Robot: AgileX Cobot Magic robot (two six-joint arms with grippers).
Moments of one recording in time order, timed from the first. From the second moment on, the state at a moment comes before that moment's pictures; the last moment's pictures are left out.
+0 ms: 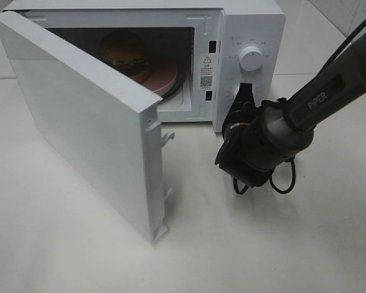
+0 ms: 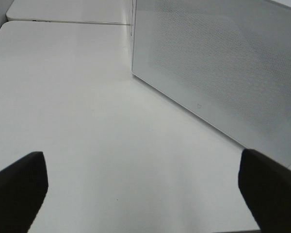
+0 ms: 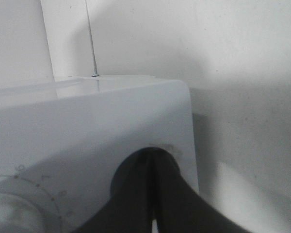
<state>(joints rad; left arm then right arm) 0.00 0.00 -0.51 -0.14 1.07 0.06 0.62 2.25 -1.03 1.08 -0.97 1.08</state>
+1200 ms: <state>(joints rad) 0.00 0.00 -0.51 -0.14 1.07 0.06 0.61 2.20 -0.96 0.95 -0.95 1.06</state>
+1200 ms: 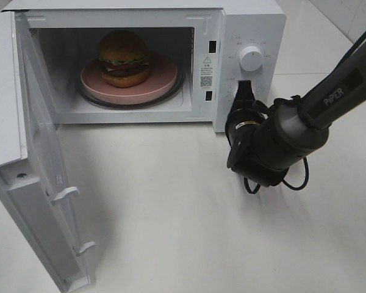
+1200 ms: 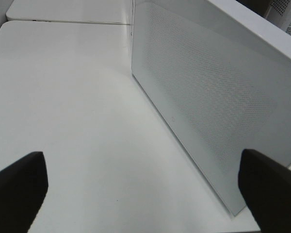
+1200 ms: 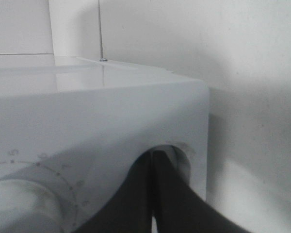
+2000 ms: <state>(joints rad) 0.00 0.00 -0.51 -0.14 1.07 0.06 0.62 1.96 -0.75 0.84 -0.72 0.84</state>
